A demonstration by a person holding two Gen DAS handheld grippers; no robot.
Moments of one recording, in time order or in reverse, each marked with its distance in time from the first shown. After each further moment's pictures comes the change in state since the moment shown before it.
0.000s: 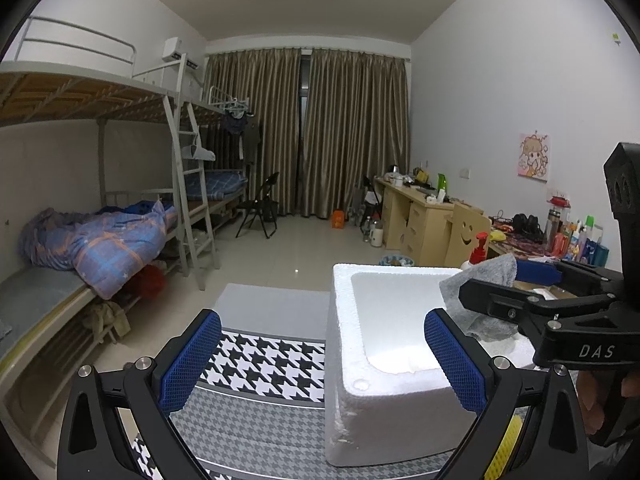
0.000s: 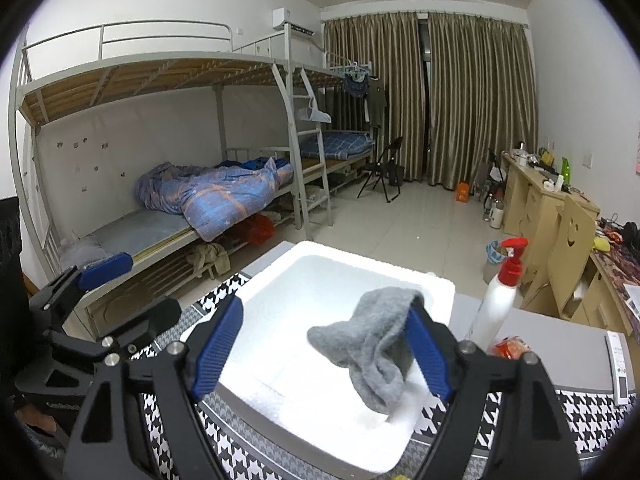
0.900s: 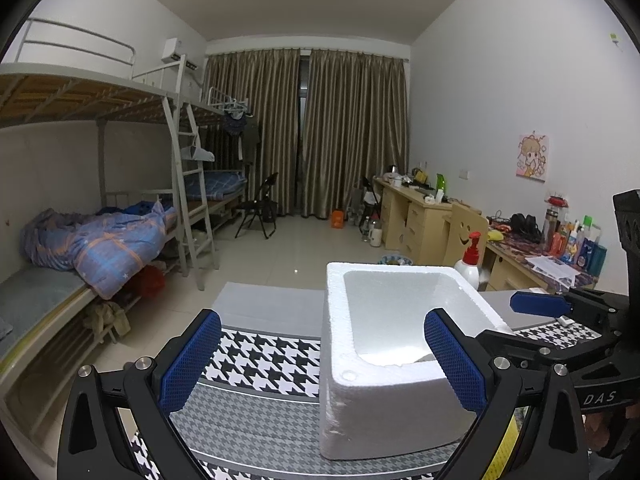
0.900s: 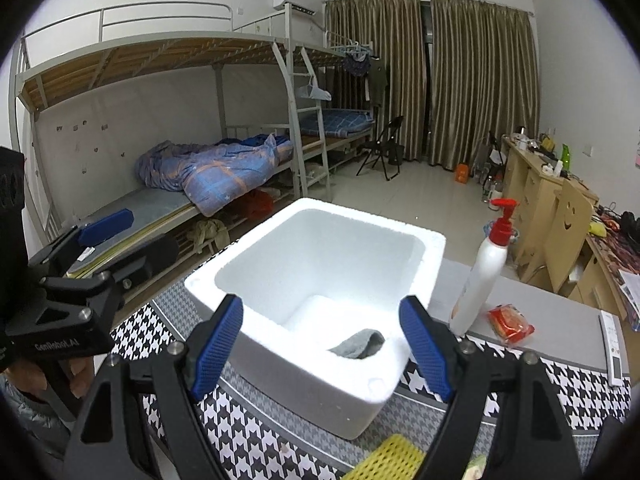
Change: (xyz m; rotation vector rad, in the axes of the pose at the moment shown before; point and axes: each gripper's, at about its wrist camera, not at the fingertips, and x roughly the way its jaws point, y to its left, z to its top) left arm -0.011 -0.005 0.000 0.005 -0.002 -0.003; right arm -0.024 -0.002 -0.022 -0.003 0.057 -0.020
